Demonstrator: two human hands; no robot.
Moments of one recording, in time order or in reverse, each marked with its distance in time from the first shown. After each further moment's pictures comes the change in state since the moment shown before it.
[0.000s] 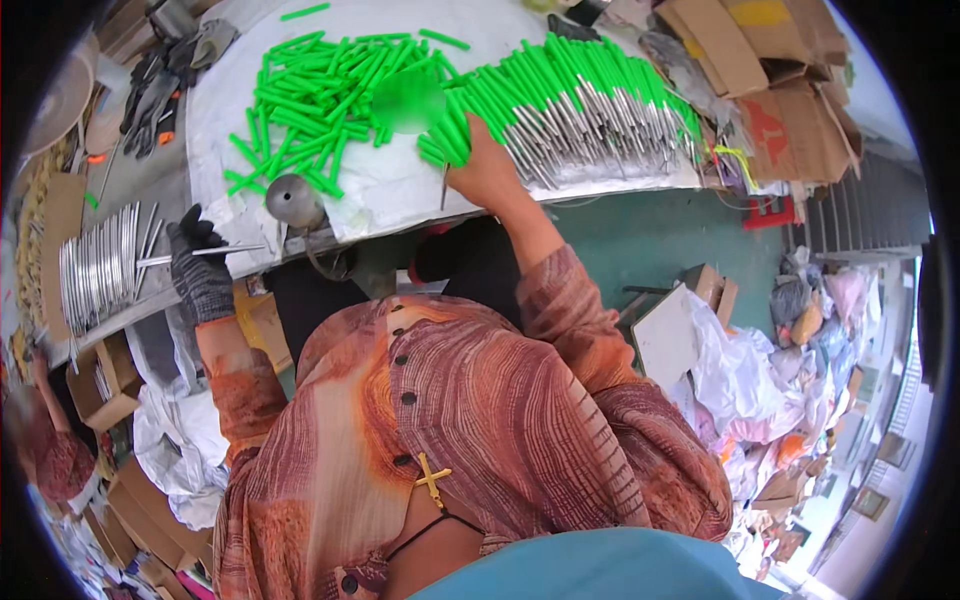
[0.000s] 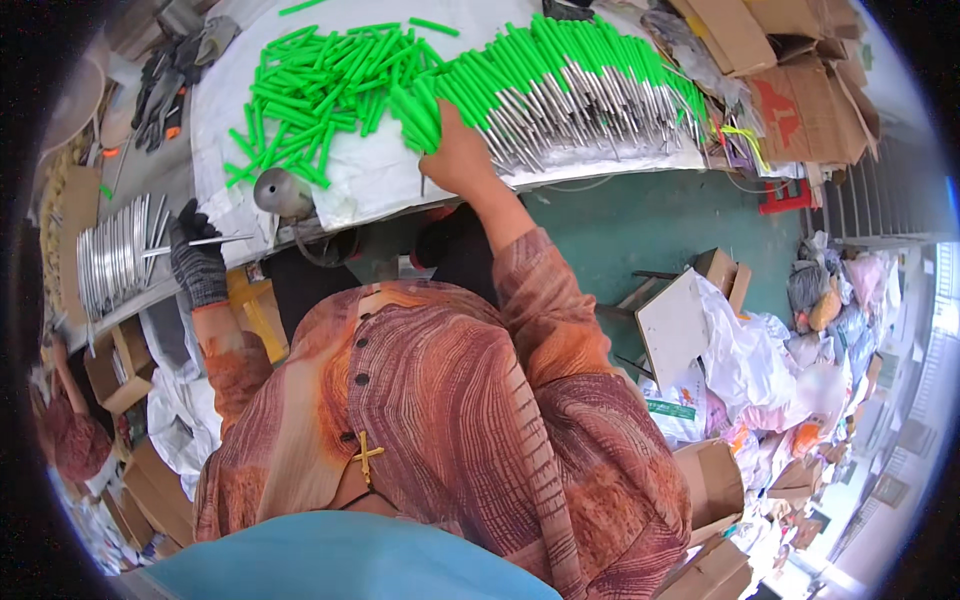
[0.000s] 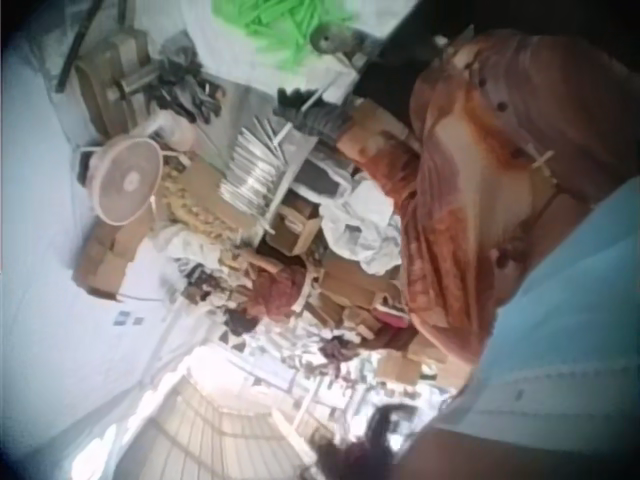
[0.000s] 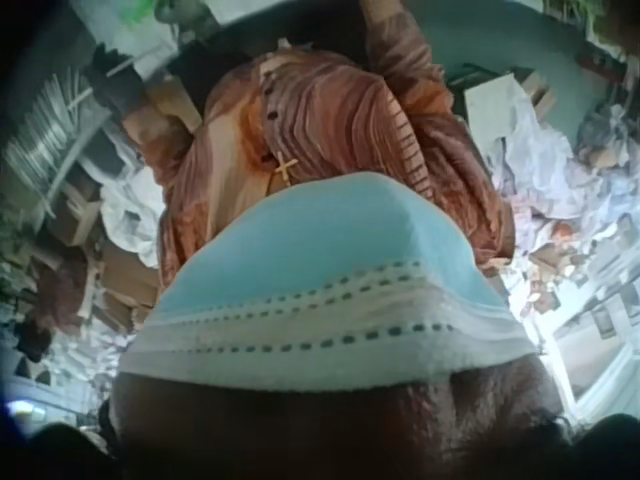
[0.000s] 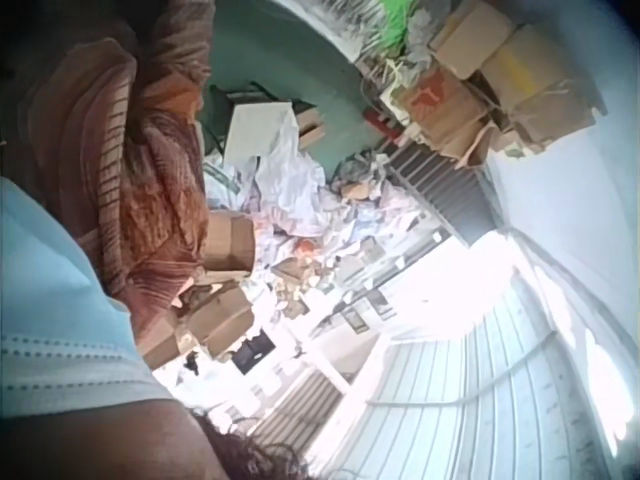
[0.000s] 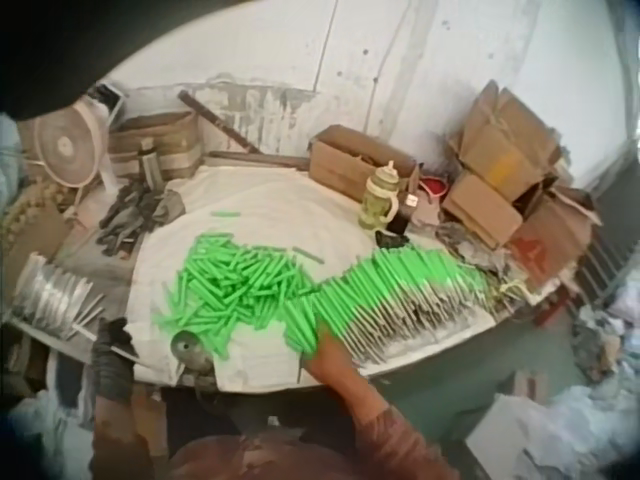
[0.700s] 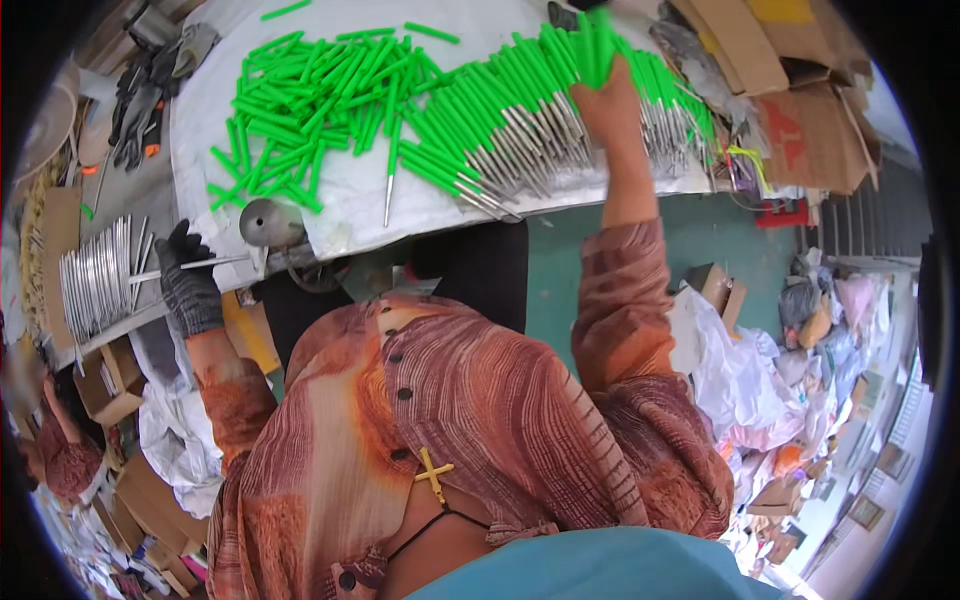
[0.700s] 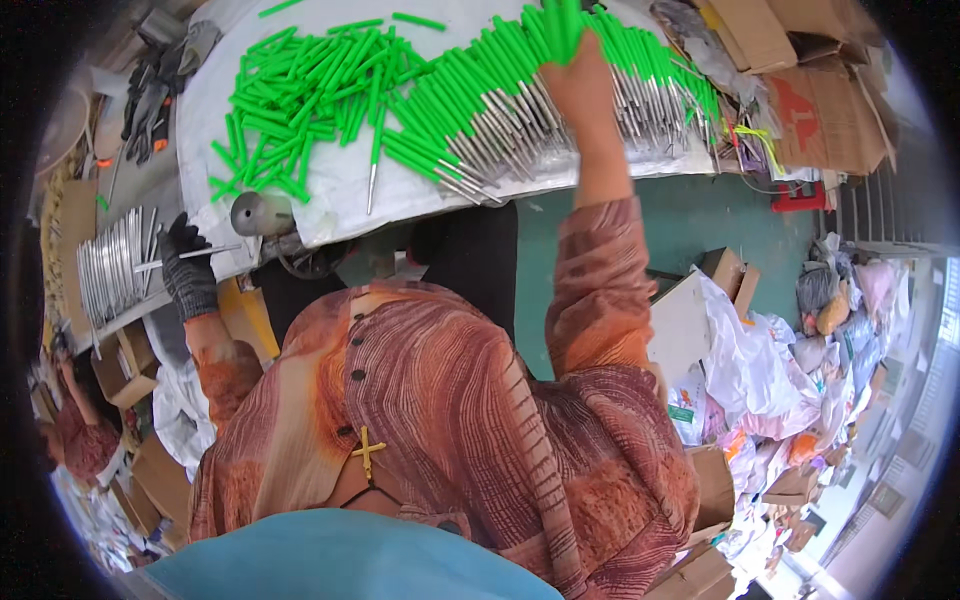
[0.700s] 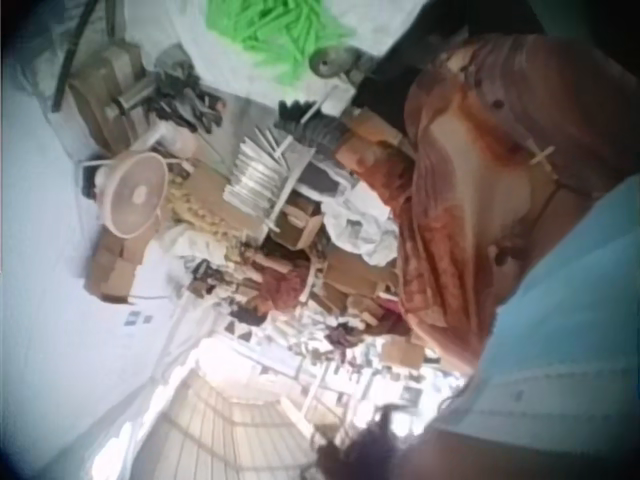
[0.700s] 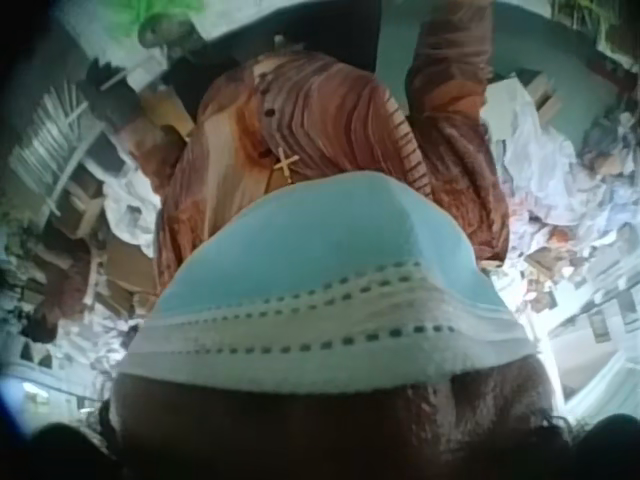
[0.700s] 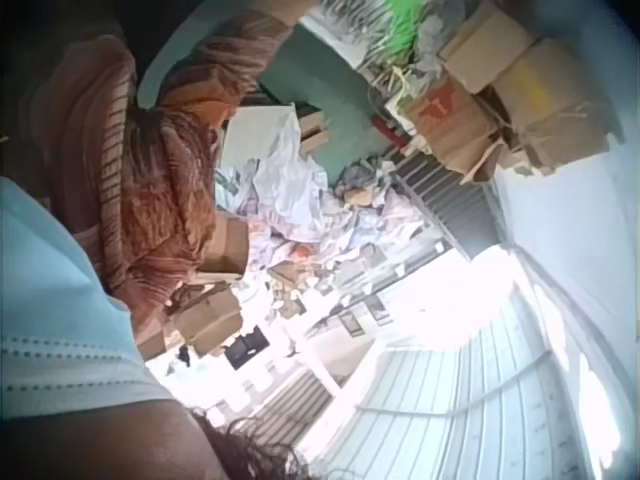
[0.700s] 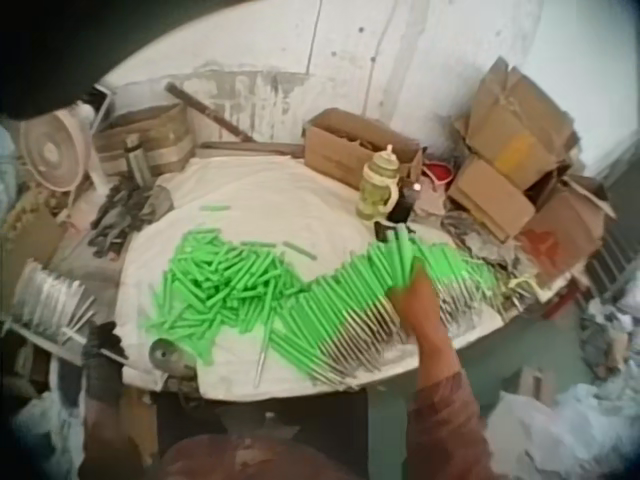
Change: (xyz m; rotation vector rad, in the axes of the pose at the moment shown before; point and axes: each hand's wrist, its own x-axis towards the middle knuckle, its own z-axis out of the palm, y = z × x) left_hand 0.002 -0.002 0.008 0.133 0.066 0.005; right_hand 0.071 0.076 -0.135 -0.077 0.550 -0.151
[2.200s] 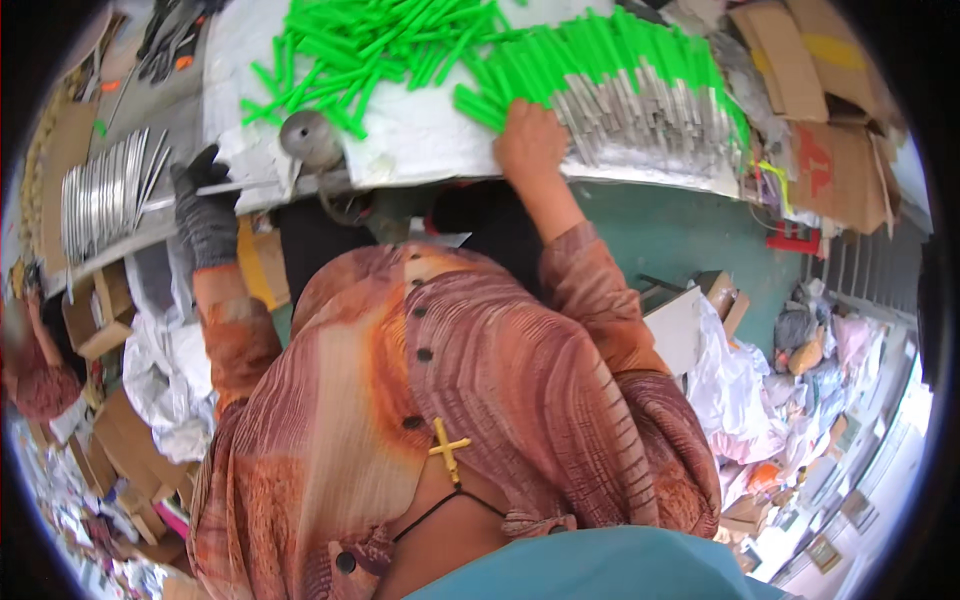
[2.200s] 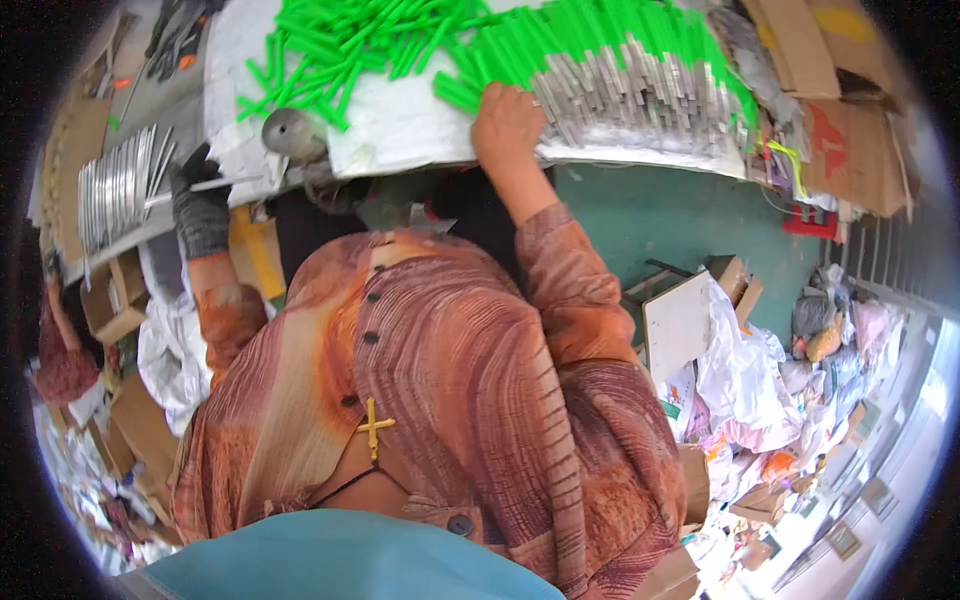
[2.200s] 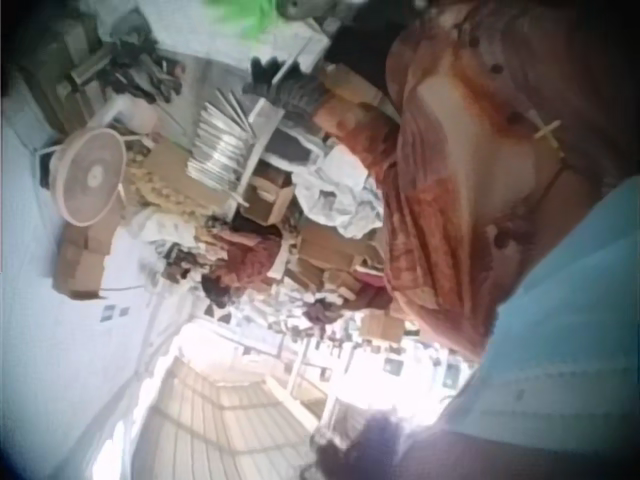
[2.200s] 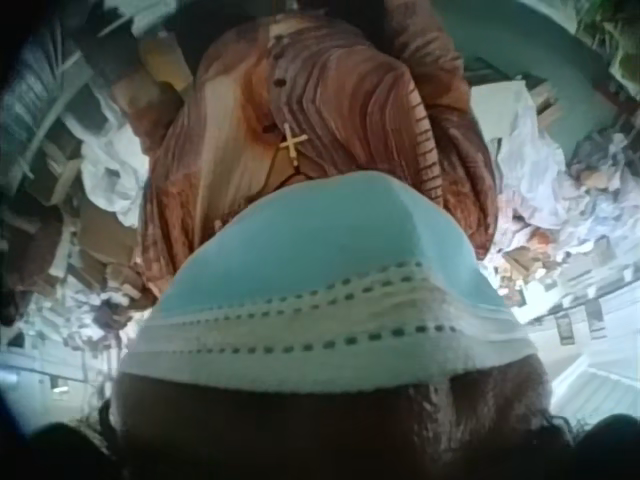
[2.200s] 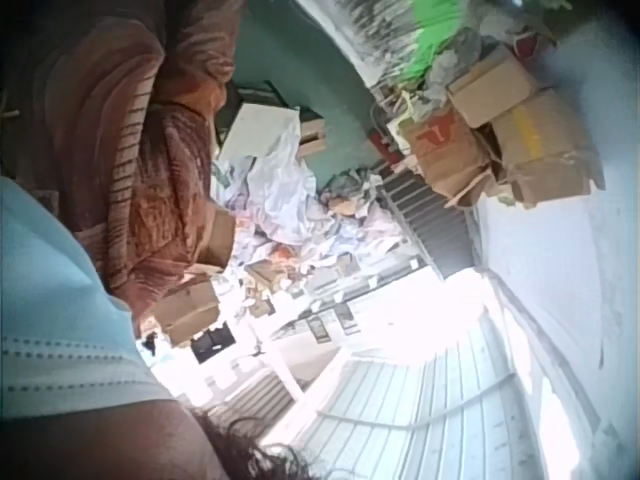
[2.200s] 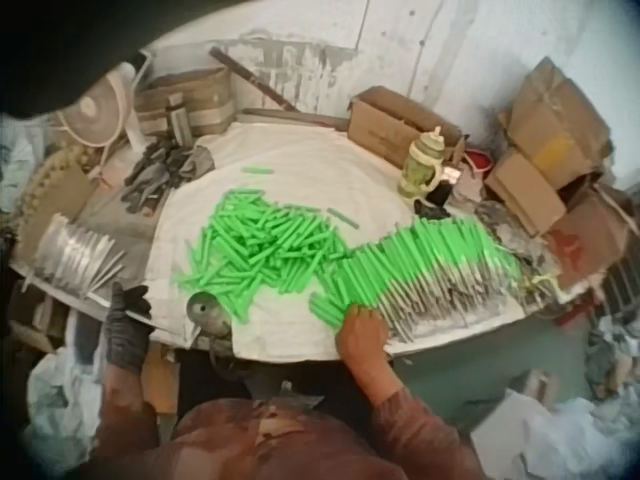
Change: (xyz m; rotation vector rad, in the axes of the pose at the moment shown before) left_hand -0.003 -0.006 -0.010 -0.005 0.037 -0.101; right_hand -0.139 -0.051 0.115 -0.573 -0.191 -0.277
